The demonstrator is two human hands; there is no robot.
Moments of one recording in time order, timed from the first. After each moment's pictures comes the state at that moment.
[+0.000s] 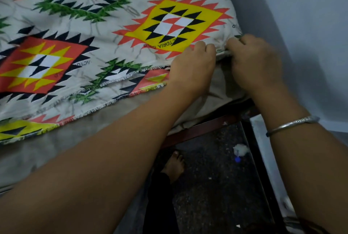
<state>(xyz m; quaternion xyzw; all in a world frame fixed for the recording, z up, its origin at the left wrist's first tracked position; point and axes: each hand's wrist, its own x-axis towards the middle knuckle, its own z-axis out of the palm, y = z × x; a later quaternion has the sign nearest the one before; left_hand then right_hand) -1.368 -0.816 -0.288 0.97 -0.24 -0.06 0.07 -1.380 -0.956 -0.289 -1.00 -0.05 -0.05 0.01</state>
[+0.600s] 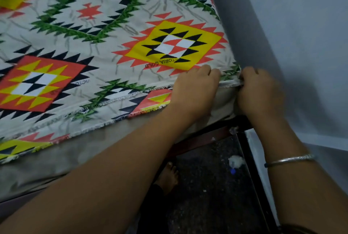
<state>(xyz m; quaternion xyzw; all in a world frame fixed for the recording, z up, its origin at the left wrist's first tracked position) -1.378 -0.840 -0.301 0.95 -0.29 0.00 0.13 -1.406 -0.990 -0.303 -0.99 0.11 0.04 0.03</state>
